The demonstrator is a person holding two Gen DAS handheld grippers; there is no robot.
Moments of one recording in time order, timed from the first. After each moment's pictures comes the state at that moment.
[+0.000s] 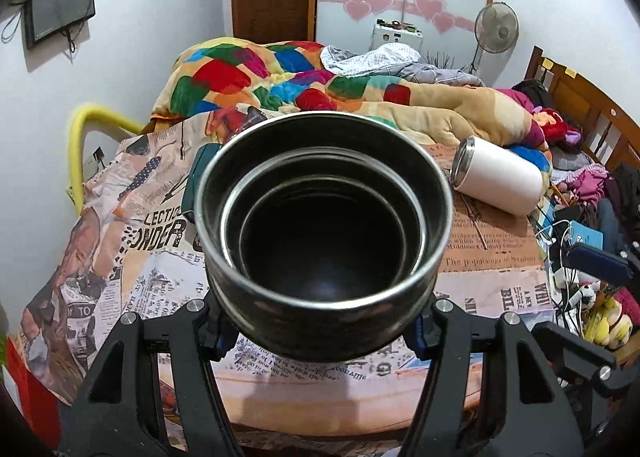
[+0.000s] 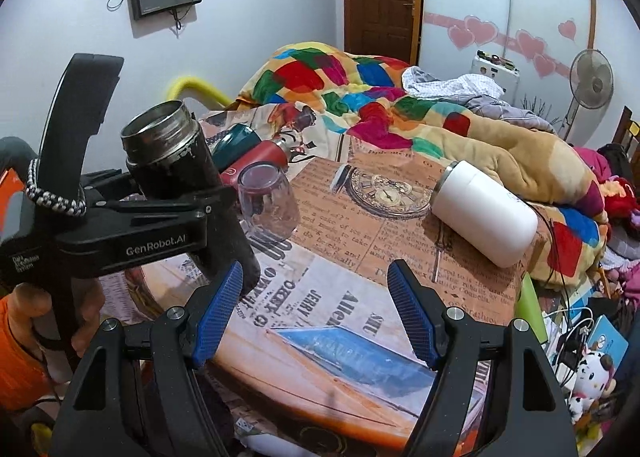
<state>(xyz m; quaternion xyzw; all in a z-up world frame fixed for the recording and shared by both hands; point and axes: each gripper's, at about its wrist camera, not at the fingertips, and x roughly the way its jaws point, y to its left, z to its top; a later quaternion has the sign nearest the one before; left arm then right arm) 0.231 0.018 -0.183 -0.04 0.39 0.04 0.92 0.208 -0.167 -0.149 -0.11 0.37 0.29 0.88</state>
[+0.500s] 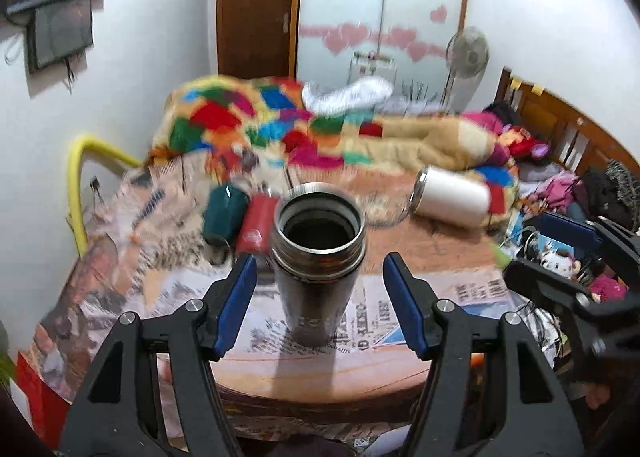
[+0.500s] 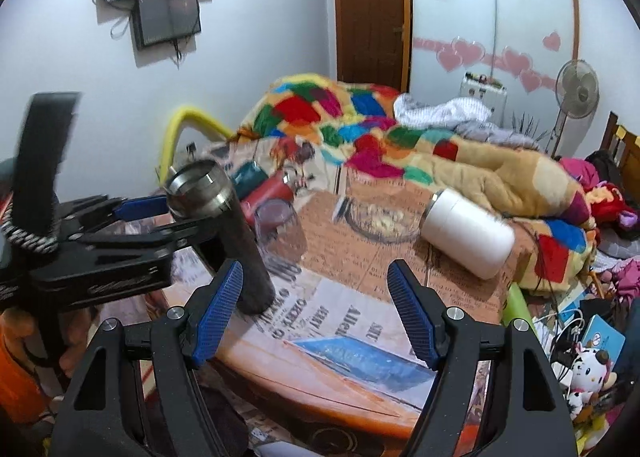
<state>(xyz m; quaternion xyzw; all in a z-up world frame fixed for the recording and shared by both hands) 0.149 0.021 -0.105 -0.04 0.32 0.01 0.95 0.172 -0.174 -0.103 -0.08 0.32 0.28 0.90</state>
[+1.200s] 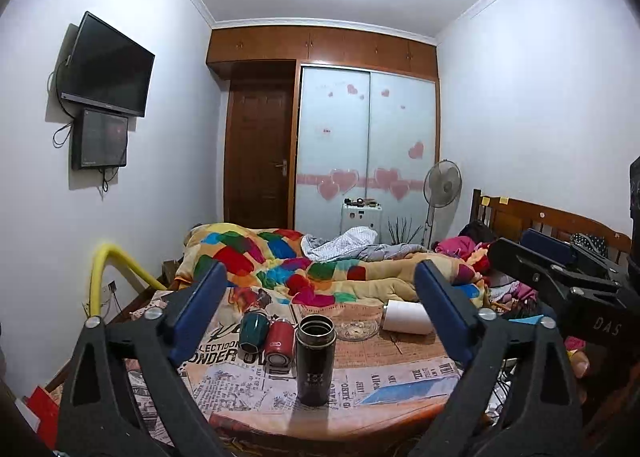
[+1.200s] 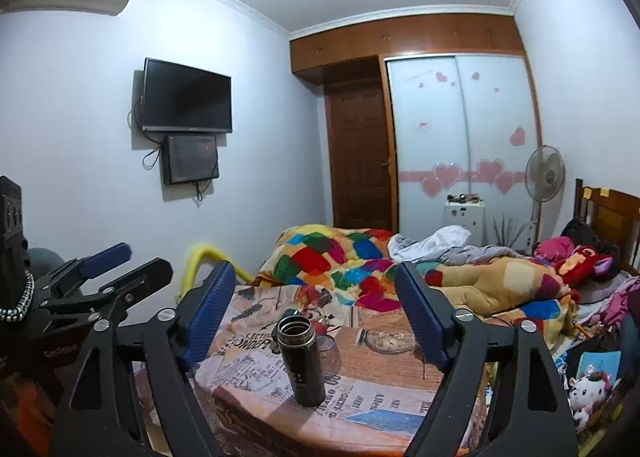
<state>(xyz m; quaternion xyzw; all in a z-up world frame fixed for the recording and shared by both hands) -0.033 0.025 0.013 -0.03 0.07 0.01 1.00 0.035 -0.184 0.012 0.01 0.08 0.27 0.96</state>
